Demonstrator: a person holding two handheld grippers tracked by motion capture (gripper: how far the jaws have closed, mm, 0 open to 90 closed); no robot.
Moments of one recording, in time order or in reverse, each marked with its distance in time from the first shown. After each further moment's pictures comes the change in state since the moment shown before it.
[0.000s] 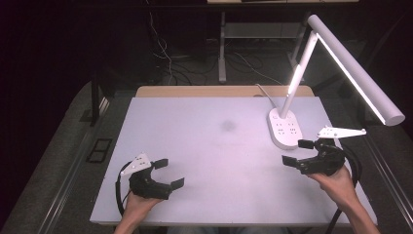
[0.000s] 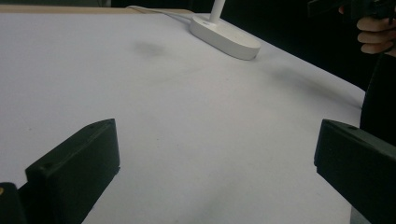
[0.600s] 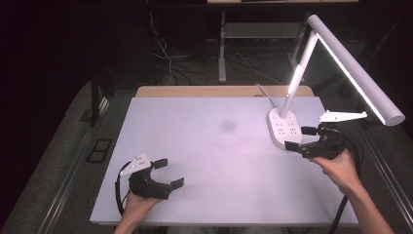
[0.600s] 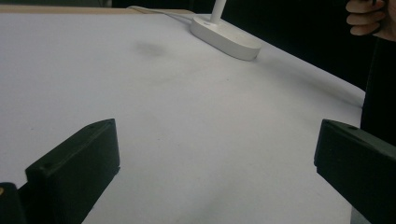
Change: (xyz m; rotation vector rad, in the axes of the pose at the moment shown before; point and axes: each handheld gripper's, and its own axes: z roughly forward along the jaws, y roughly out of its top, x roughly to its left) left arm 0.001 0.000 -0.001 -0.003 0.002 -0.005; right arm -0.023 0.031 0.002 0.012 -0.043 -0.016
